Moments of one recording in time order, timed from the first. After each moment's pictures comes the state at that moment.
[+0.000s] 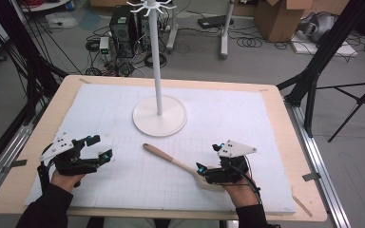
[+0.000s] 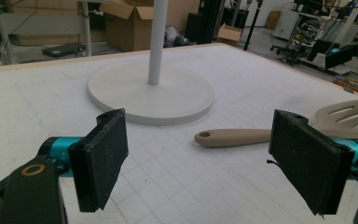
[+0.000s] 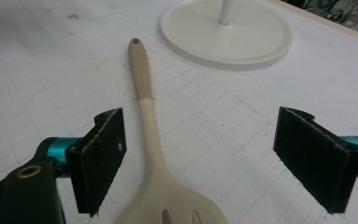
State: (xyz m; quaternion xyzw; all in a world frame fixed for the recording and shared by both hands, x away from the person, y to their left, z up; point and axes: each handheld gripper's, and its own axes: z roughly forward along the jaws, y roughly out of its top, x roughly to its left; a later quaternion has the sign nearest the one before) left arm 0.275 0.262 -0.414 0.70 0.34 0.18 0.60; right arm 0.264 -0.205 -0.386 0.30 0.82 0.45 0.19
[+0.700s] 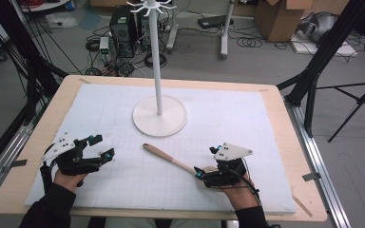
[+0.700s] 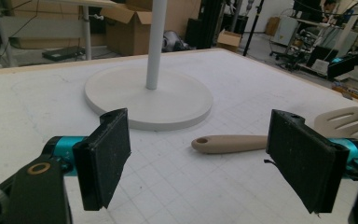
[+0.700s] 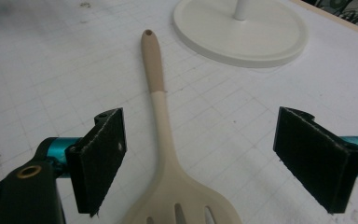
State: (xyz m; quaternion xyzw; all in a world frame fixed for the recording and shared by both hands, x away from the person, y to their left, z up) left arm 0.276 0.255 -0.414 0.69 0.33 0.18 0.62; right arm 0.258 -0.197 -0.388 0.28 0.83 0.43 0.19
